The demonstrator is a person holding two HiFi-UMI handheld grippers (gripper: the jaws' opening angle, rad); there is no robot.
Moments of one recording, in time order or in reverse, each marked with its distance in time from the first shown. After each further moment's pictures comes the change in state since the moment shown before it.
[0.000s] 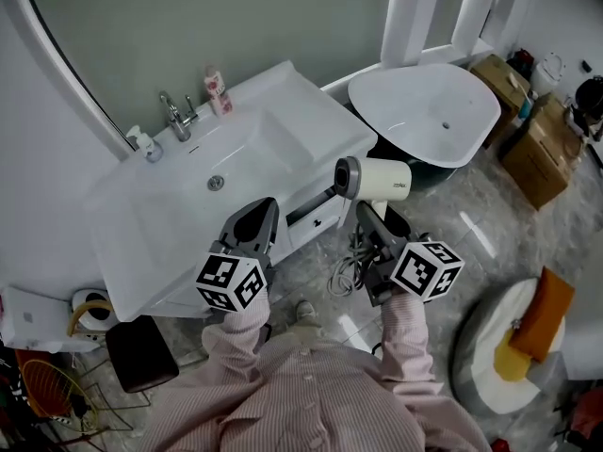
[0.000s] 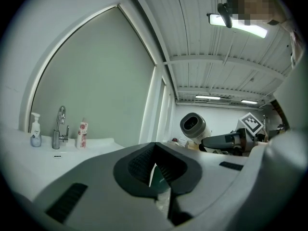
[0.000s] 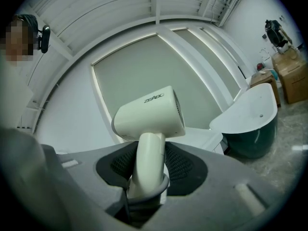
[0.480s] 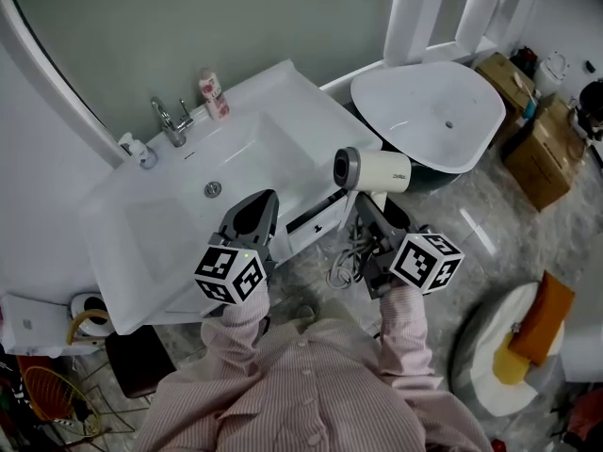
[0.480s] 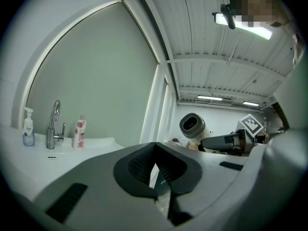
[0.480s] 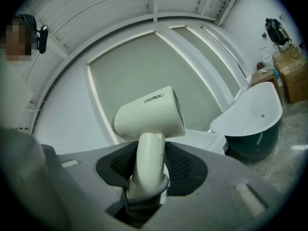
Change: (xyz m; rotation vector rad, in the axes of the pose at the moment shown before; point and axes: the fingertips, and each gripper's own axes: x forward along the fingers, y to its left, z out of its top) left arm 0.050 0.038 0.002 -0.027 0.009 -0.004; right arm 0.054 -0.028 0.017 0.006 0.004 -0.013
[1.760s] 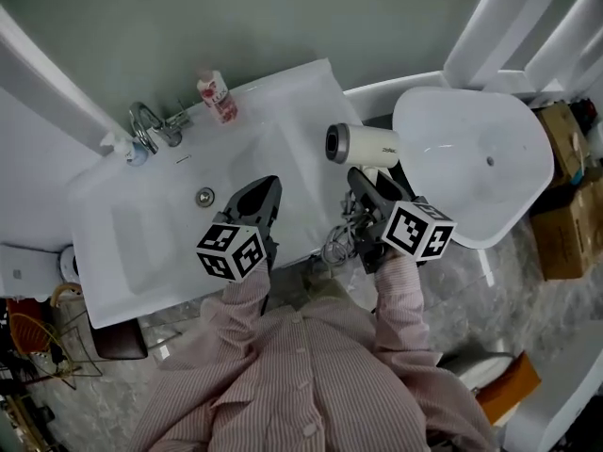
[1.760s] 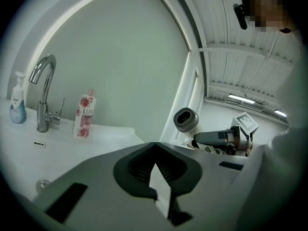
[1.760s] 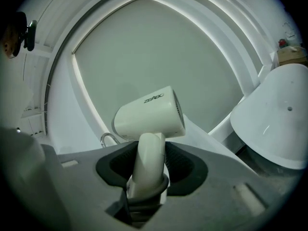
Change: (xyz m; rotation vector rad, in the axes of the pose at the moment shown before) left arm 0.188 0.131 -0.027 -0.177 0.066 0.242; right arm 0.241 -0.132 0.056 0.019 0.275 0.145
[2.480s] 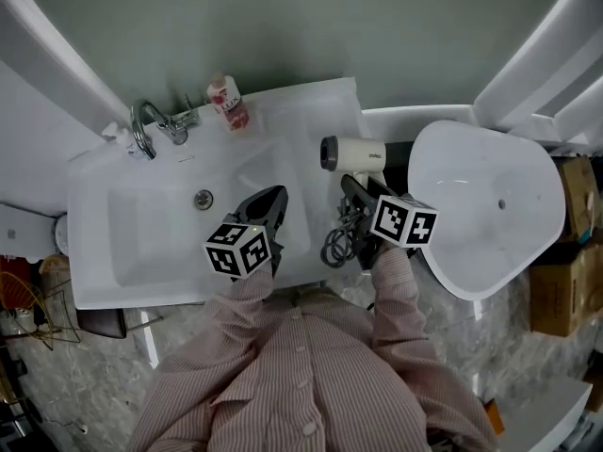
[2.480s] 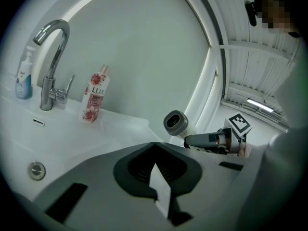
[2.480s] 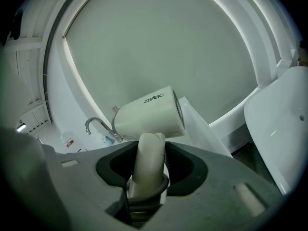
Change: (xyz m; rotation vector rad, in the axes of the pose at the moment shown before) left arm 0.065 0.046 -0.030 -0.134 0.042 0.142; right arm 0.100 -0.074 -0.011 -0.030 0.273 0.020
